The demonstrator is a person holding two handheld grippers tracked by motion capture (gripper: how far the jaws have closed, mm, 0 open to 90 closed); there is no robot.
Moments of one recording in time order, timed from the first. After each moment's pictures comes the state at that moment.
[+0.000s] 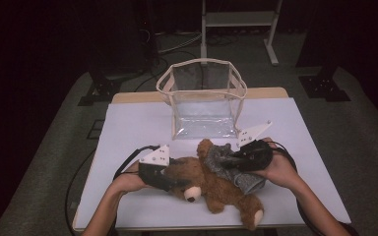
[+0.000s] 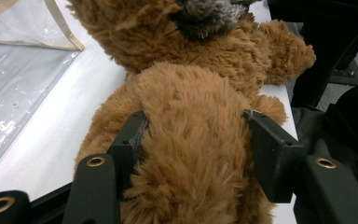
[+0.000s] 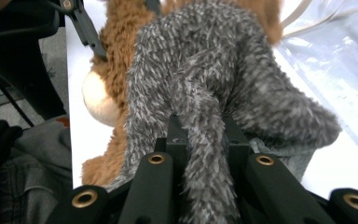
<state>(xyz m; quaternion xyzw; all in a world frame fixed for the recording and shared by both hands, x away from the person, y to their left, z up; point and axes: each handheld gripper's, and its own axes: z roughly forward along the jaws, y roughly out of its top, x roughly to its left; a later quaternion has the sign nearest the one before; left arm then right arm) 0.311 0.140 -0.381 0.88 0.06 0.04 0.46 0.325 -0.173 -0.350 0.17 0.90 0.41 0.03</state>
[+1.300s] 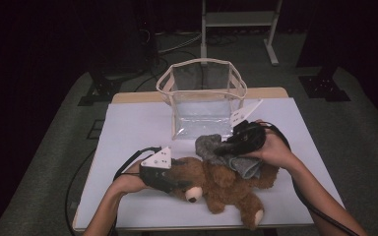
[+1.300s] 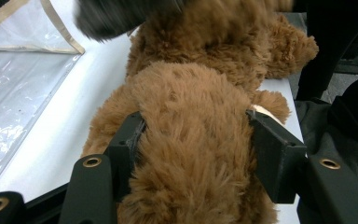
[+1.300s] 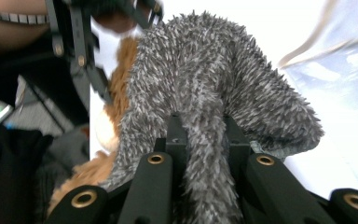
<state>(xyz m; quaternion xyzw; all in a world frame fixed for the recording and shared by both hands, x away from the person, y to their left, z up) 0.308 0.137 -0.379 0.89 0.04 0.06 0.45 0.359 -0.151 -0.319 0.14 0.91 0.39 -0.03</state>
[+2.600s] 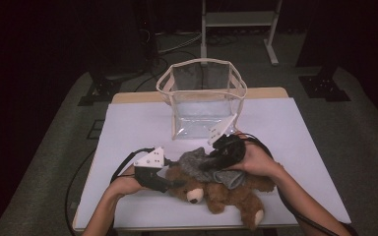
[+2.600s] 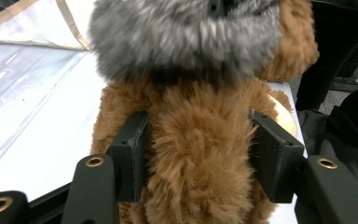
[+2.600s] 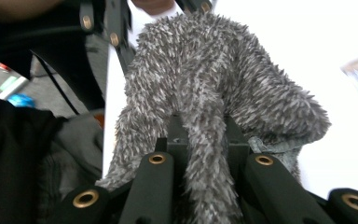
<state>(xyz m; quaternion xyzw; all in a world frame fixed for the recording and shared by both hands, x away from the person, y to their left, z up) 0.311 0.153 -0.391 0.87 0.07 0.05 0.48 0.343 -0.115 -0.336 0.10 0.92 0.37 -0.04</state>
